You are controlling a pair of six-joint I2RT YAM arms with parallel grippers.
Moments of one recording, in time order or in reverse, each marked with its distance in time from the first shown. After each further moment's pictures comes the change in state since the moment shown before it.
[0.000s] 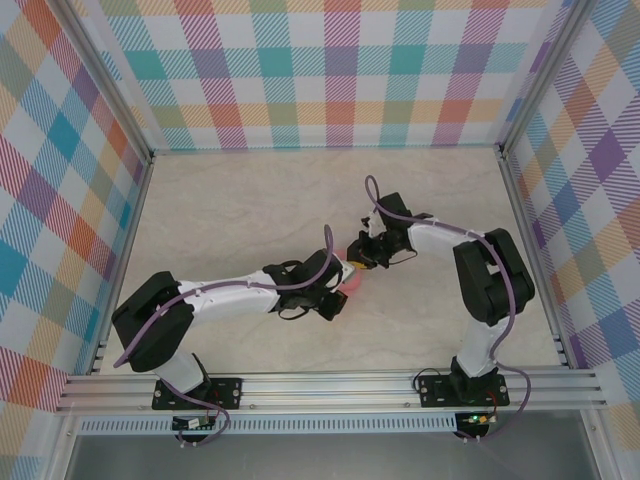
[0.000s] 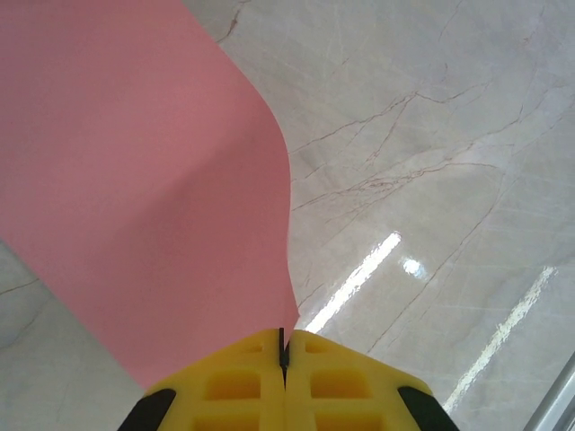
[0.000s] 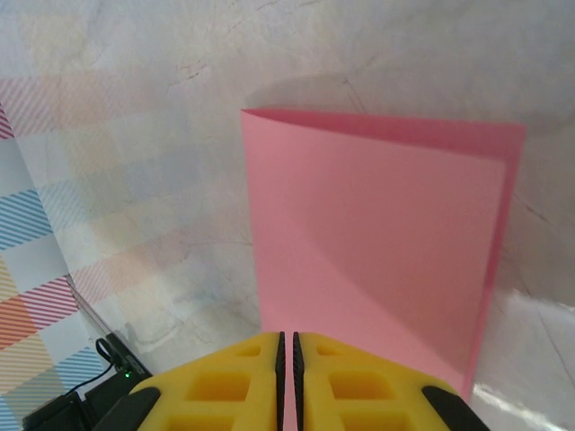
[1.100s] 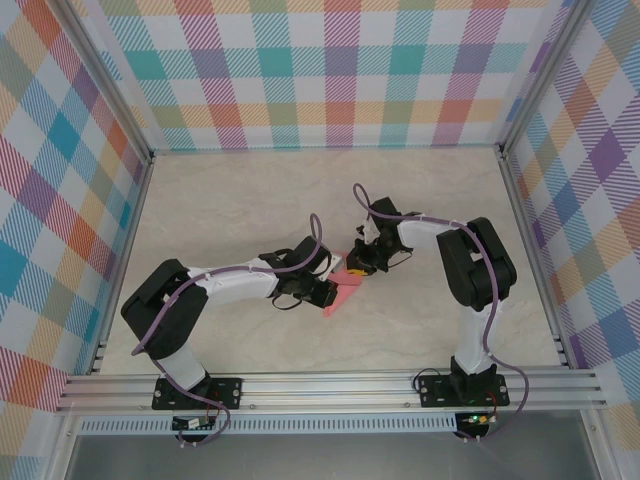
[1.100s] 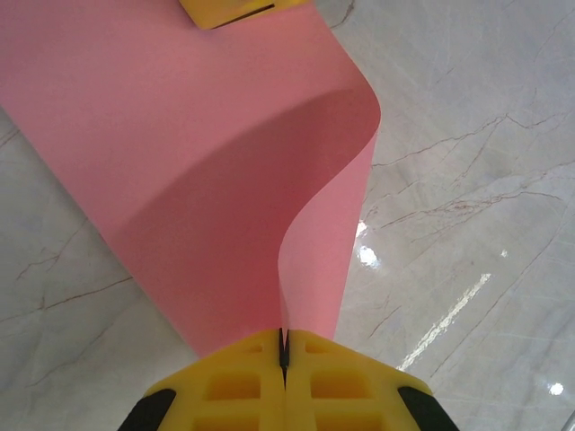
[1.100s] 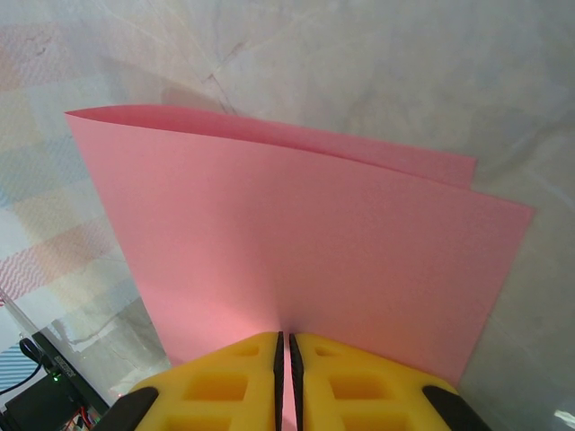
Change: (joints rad) left arm 0.141 0.085 0.011 0.004 0.132 -0.018; right arm 0.006 0.124 0.057 -0.088 0.053 -0.112
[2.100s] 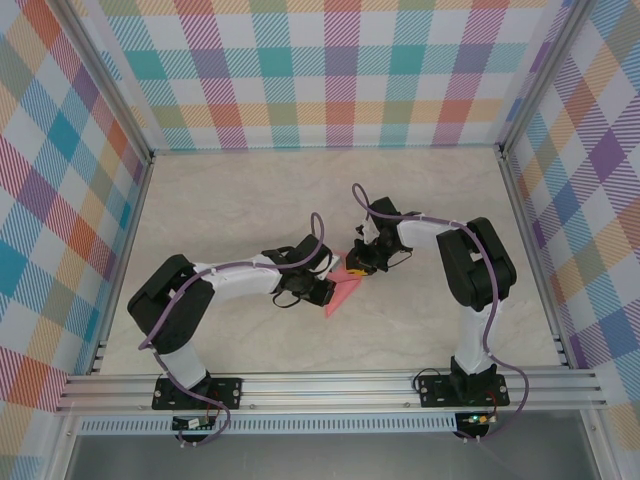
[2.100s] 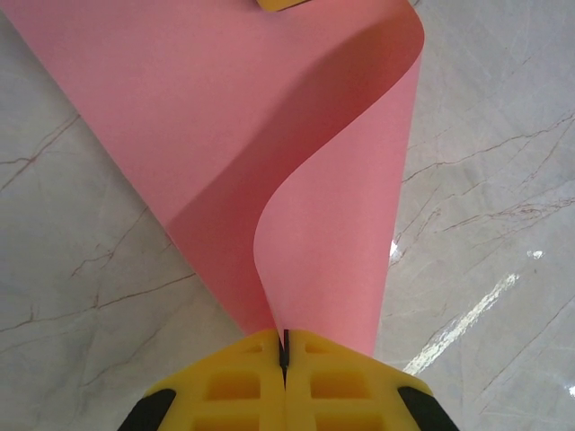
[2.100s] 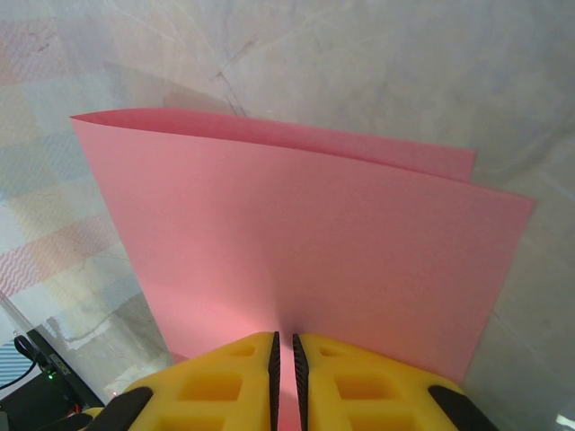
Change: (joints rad) left arm 0.017 0.045 0.032 -0.049 -0.040 0.021; right arm 0.000 0.000 0.004 -0.005 0.004 -0.014
